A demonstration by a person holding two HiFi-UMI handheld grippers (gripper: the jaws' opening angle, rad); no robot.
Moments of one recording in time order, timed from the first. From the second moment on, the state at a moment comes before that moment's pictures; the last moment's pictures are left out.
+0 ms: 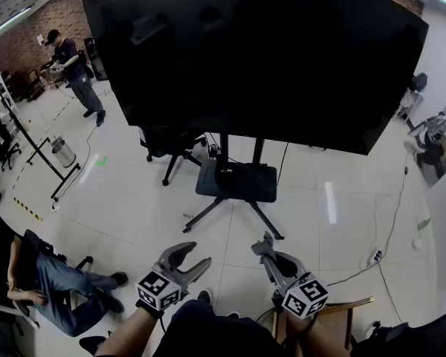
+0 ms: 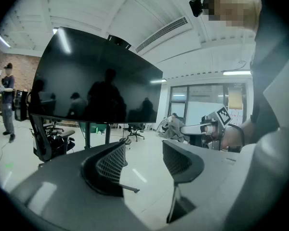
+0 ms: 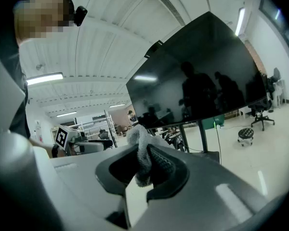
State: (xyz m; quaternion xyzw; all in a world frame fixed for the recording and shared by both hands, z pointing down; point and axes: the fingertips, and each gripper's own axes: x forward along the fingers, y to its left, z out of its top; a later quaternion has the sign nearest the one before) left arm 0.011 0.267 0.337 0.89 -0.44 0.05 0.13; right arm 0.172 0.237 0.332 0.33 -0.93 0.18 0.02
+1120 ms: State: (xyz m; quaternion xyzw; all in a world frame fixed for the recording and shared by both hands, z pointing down) left arm -0.112 0.066 0.385 0.90 -0.39 0.06 0.16; right arm 0.024 -0.013 0.387 0.39 -0.90 0.20 0.06
